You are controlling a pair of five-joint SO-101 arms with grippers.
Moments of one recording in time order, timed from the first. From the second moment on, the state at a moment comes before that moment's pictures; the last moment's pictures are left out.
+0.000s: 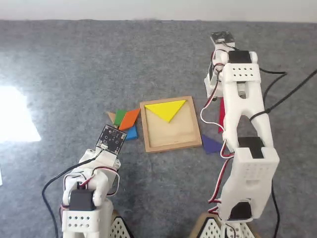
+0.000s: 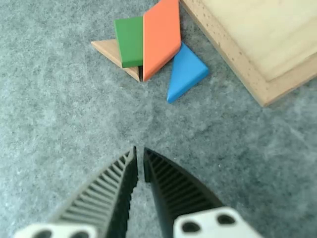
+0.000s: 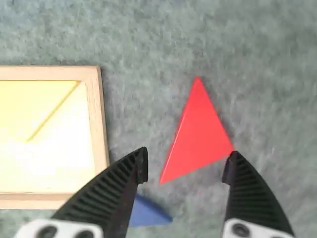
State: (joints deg) left arm -5.3 -102.1 97.0 71.0 -16.2; right arm -6.5 26.7 -24.4 87.3 4.1
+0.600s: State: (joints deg) left arm -5.3 -102.1 97.0 71.0 -16.2; right arm -2.4 30.2 -4.0 66.2 -1.5
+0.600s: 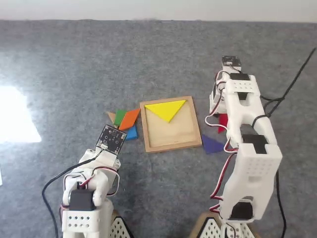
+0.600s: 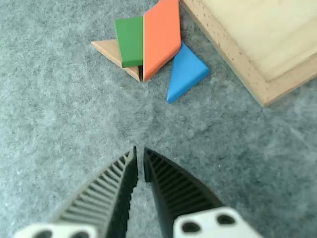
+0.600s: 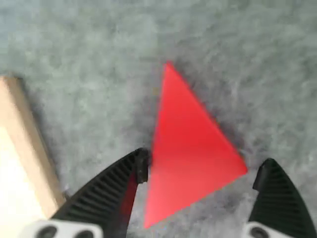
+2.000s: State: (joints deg) left arm -5.3 -102.1 97.0 71.0 -16.2; right arm -2.6 24.4 -6.6 72.2 -1.5
